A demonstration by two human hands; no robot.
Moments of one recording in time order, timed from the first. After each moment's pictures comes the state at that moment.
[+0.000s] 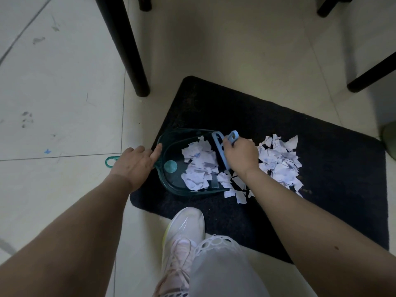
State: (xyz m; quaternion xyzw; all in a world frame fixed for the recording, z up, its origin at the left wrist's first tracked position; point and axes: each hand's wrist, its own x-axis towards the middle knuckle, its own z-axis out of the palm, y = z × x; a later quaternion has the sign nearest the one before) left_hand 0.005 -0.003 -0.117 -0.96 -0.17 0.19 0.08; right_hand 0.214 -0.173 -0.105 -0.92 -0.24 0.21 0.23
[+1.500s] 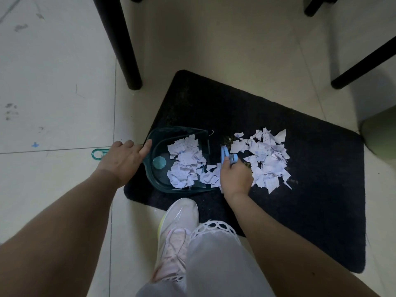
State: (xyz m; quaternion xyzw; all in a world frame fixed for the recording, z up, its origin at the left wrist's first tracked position) left_hand -0.012 0.003 -0.123 -0.96 -0.16 0.19 0.09; right_hand 0.151 -0.215 -0.115 -0.95 -0.09 0.16 0.23
